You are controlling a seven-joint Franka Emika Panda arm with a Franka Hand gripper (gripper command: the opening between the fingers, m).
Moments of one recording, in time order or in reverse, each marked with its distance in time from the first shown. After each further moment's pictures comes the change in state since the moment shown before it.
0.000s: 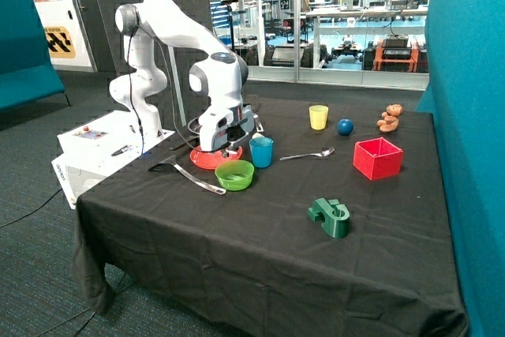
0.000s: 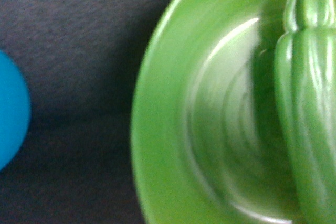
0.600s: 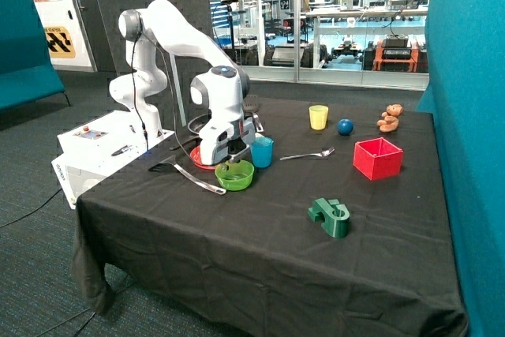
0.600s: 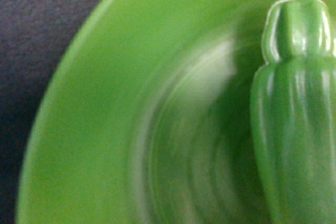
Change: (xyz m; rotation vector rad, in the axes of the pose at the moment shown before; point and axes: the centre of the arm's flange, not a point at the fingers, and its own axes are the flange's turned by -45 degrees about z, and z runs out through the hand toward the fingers) arm 0.012 0.014 0.030 -0.002 0.004 0.008
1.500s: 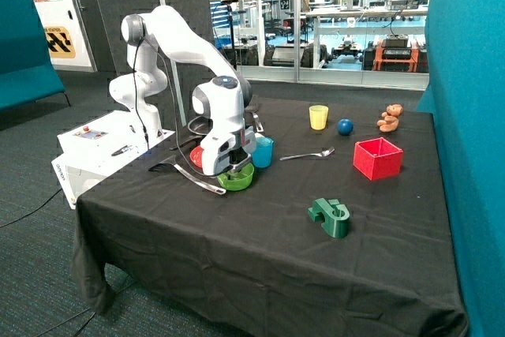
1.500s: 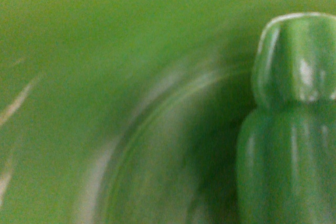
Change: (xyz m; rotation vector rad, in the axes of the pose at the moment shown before) arm 0.010 0.009 0.025 0.001 0.000 -0.010
